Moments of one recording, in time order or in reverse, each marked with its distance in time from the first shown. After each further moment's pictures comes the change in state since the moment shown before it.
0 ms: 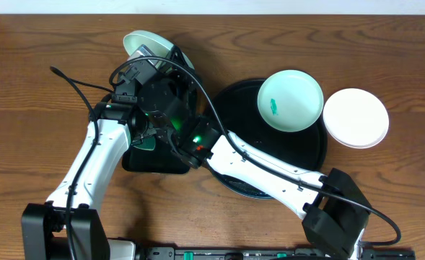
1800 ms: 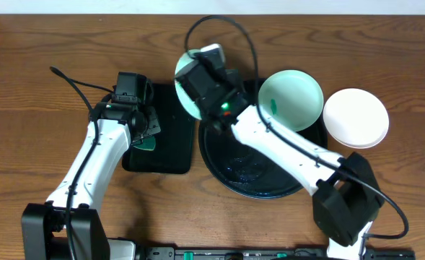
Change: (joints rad) left arm 0.000 0.000 0.000 -0.001 0.000 0.000; right arm -0.220 0.000 0.008 -0.737 -0.289 0.949
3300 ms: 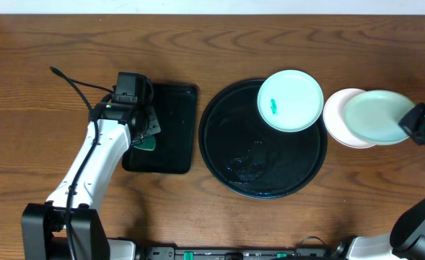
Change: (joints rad) left arm 0.000 0.000 0.000 0.000 0.000 0.000; right arm -1.302 -0.309 -0.359 -0.319 -0.629 0.045
